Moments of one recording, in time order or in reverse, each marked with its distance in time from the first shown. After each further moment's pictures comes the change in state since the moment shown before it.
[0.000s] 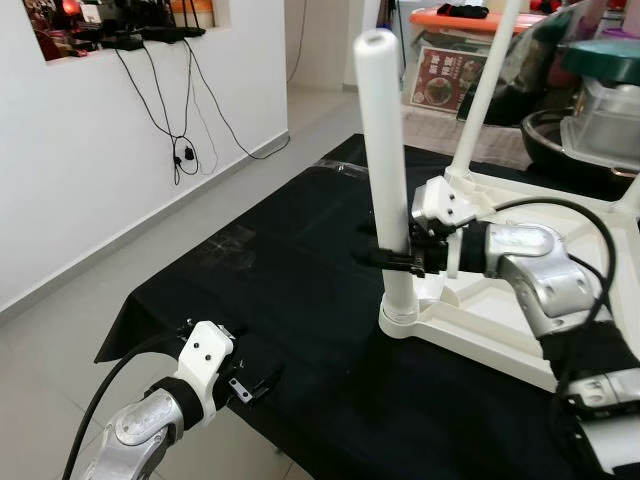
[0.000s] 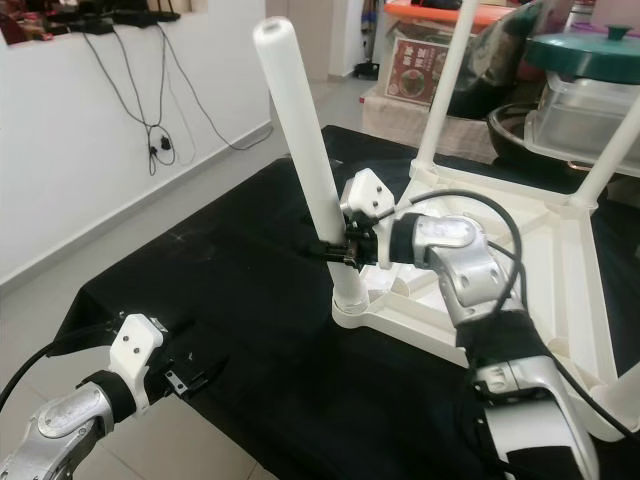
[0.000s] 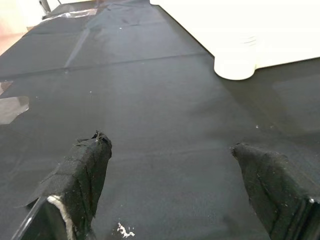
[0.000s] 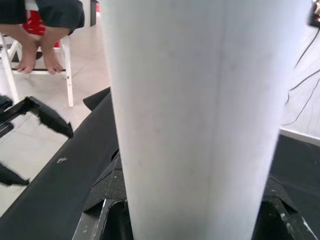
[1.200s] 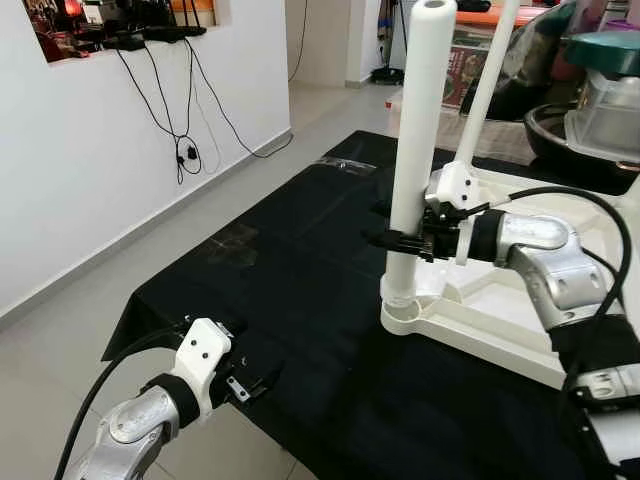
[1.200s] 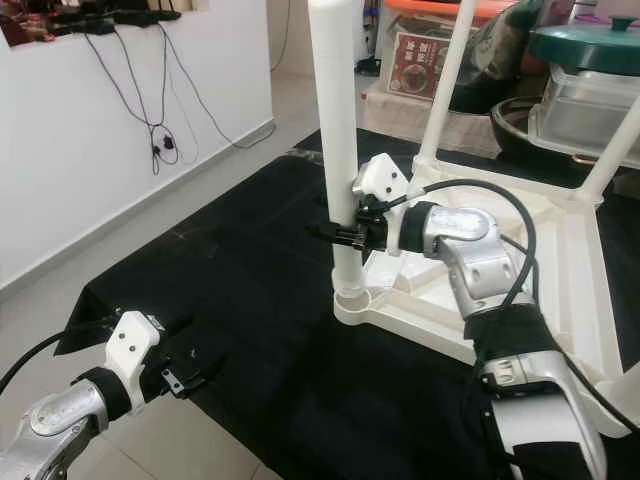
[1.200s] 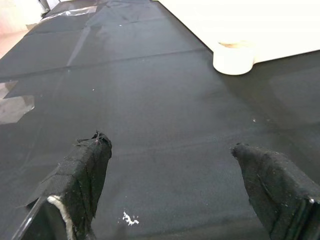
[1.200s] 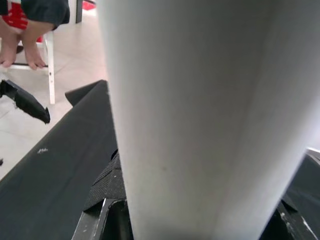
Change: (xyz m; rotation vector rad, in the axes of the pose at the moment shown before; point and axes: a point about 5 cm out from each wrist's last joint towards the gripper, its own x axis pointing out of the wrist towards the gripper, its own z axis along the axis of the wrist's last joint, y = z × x) left arm -0.003 0.002 0.006 0.017 0.002 -0.014; right arm -0.030 -0.012 0.011 -0.120 -0.008 -0.074
